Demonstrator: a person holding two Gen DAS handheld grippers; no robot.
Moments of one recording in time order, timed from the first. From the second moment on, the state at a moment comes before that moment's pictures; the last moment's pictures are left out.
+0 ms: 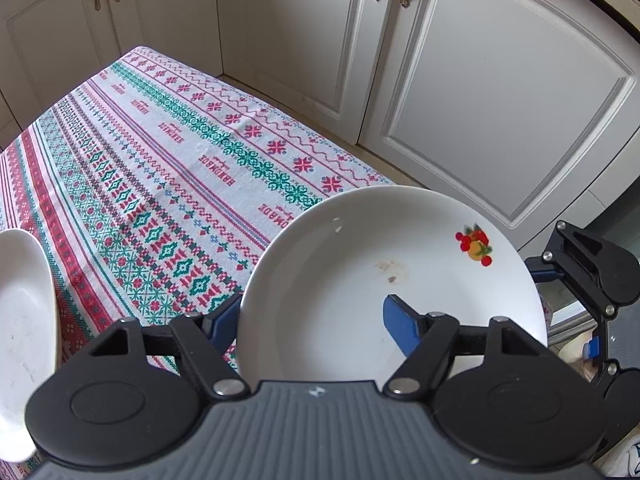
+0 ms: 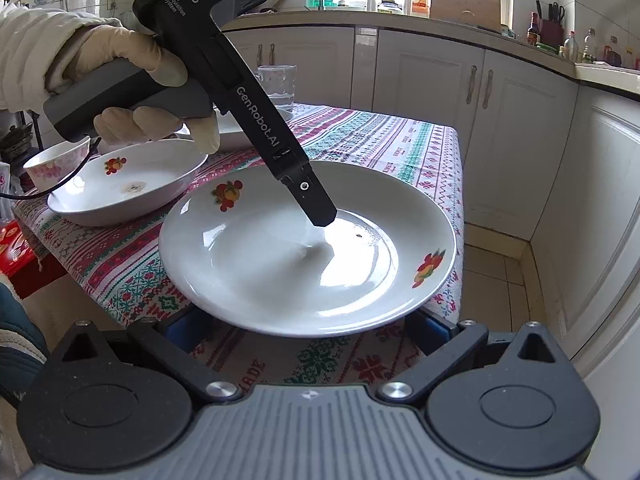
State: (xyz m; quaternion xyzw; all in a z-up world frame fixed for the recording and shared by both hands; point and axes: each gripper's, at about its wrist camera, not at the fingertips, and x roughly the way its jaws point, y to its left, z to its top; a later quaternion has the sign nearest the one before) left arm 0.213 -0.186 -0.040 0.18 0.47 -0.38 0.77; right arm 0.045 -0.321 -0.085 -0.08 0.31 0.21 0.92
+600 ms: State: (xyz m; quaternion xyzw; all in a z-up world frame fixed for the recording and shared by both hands) left arm 0.220 -0.177 -0.033 0.16 0.48 -0.38 0.77; right arm 0.055 -0.312 -0.080 -0.09 0.33 0.22 0.91
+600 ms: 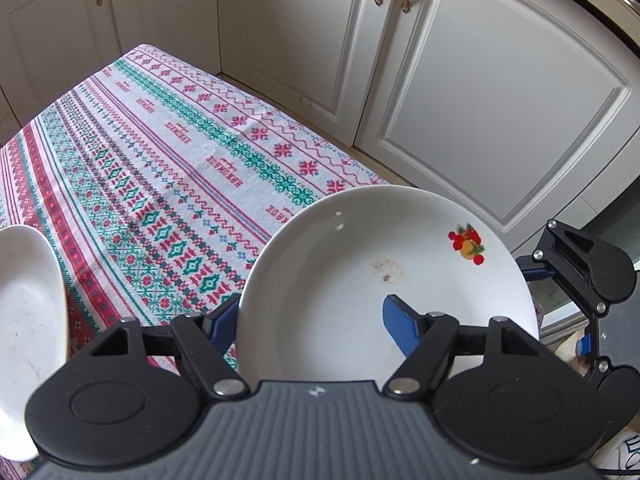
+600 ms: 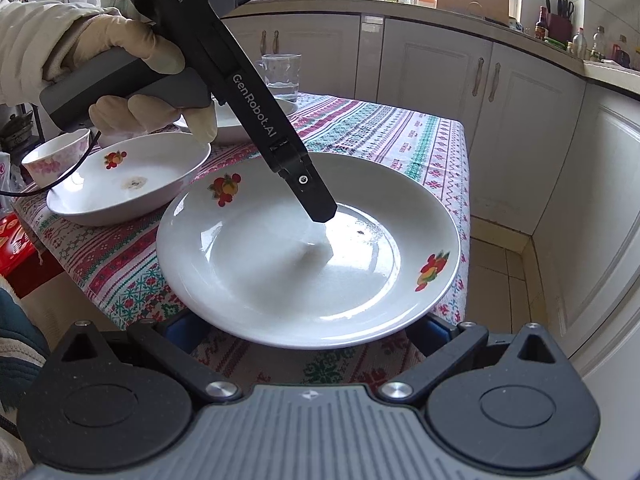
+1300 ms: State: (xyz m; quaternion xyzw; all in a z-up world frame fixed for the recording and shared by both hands) left arm 0.282 -0.175 -0.032 0.14 0.45 -0.37 0.80; right arm 0.115 -0.311 -0.077 -0.11 0.34 0.23 0.91
